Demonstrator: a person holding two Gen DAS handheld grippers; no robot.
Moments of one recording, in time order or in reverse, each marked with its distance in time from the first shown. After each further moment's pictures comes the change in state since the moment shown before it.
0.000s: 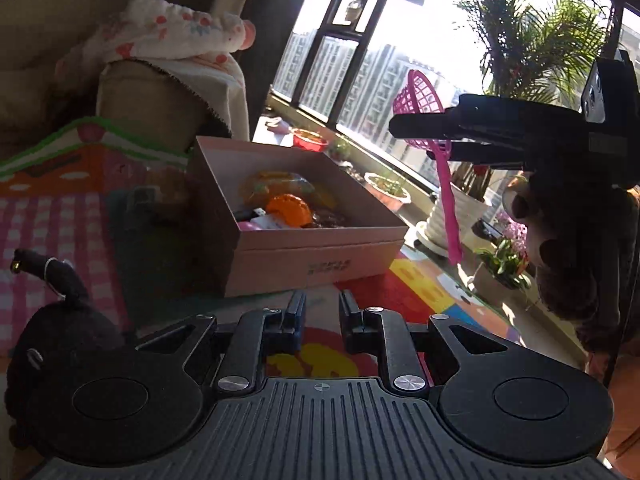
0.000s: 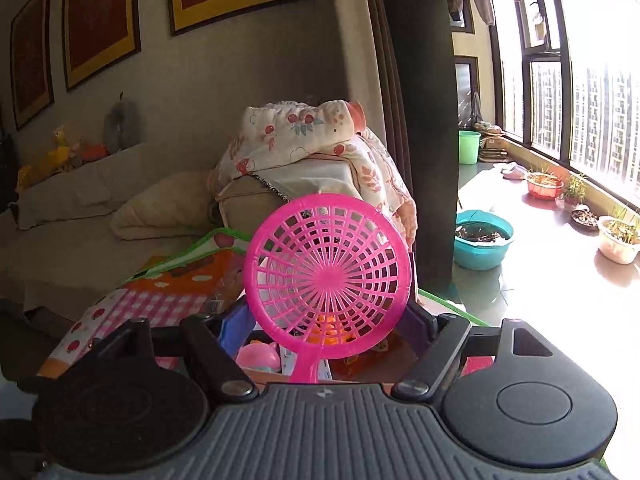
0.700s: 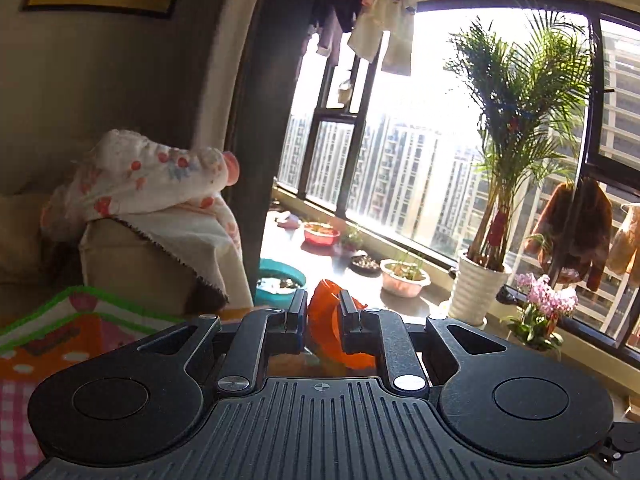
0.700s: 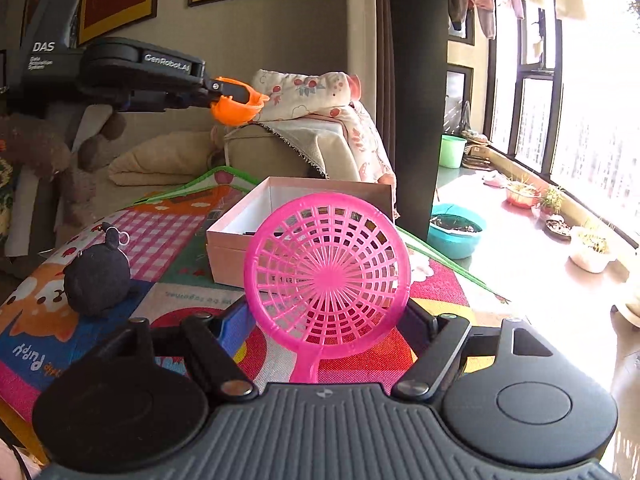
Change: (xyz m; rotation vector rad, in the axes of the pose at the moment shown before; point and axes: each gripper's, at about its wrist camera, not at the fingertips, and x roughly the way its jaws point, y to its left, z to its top) left arm 0.031 -0.036 0.125 0.121 -0.268 0.060; right arm -0.071 0.009 -0.112 -0.118 0.006 -0.090
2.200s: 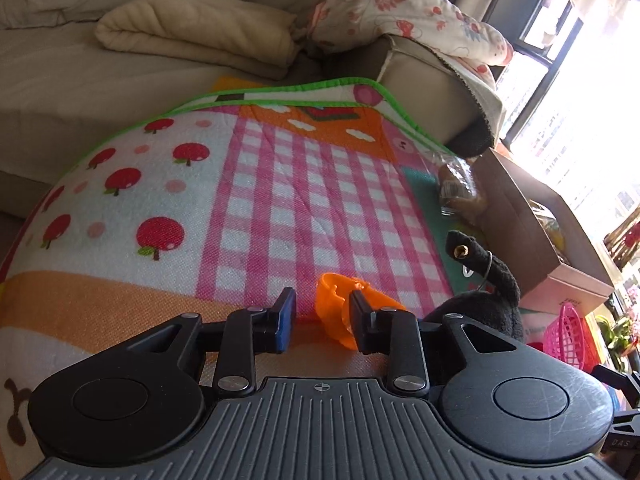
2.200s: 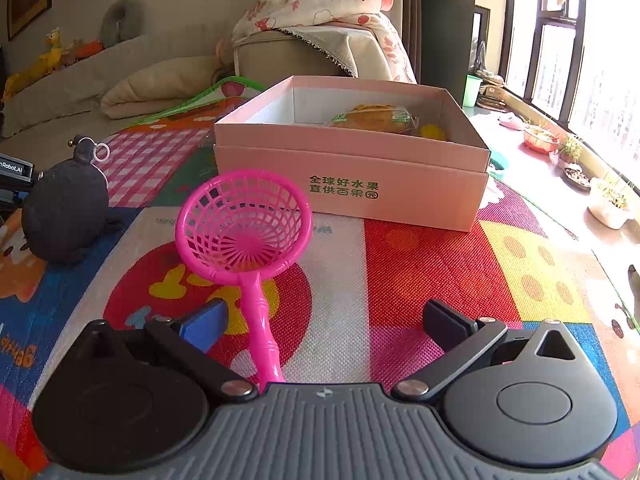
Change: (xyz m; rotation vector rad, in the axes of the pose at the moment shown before) left arm -0.121 0.189 -0.125 -0.388 0.350 0.417; right arm 0.090 0.043 -0.035 -0.011 0.205 0.019
